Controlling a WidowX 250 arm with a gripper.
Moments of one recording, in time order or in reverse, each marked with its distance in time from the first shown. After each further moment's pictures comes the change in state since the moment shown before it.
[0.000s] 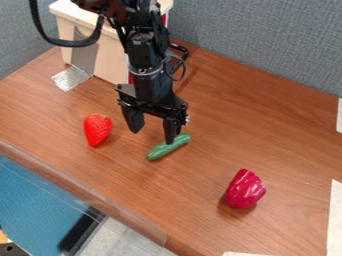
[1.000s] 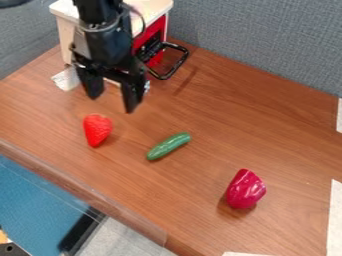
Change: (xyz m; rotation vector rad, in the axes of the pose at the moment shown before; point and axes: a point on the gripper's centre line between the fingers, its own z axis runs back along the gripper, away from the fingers) arm -0.018 0.042 0.062 0.104 -0.059 -0.016
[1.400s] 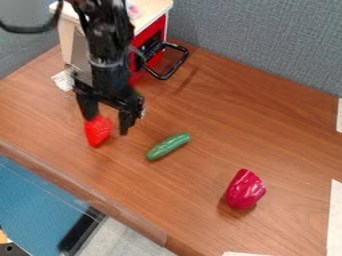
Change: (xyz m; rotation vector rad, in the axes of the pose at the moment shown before) arm -0.001 0.015 -0.054 0.102 0.089 0.067
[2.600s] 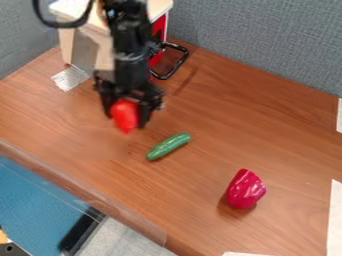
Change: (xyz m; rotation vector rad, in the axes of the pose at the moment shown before) arm 0.026 -0.030 0.003 -0.069 0.058 0.027
